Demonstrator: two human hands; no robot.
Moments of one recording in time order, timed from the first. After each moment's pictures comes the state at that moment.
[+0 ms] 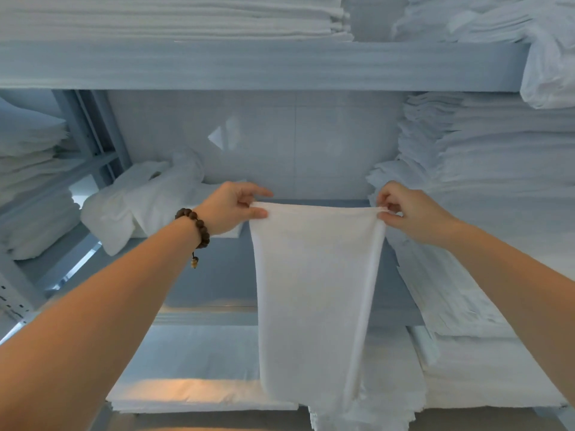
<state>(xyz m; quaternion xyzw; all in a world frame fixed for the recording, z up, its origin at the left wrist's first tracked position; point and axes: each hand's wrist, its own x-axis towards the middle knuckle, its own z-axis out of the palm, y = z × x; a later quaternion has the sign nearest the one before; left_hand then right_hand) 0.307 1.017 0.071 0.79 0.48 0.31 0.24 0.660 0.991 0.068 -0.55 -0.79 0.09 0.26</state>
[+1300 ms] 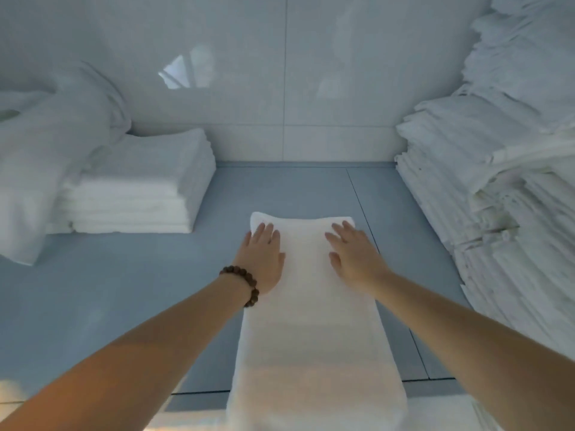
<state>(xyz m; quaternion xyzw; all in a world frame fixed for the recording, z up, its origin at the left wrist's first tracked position) 0.392 1.279 -0.235 0.82 0.57 0.01 0.03 0.606 1.264 -0.228 -0.61 -0.79 0.05 0.02</state>
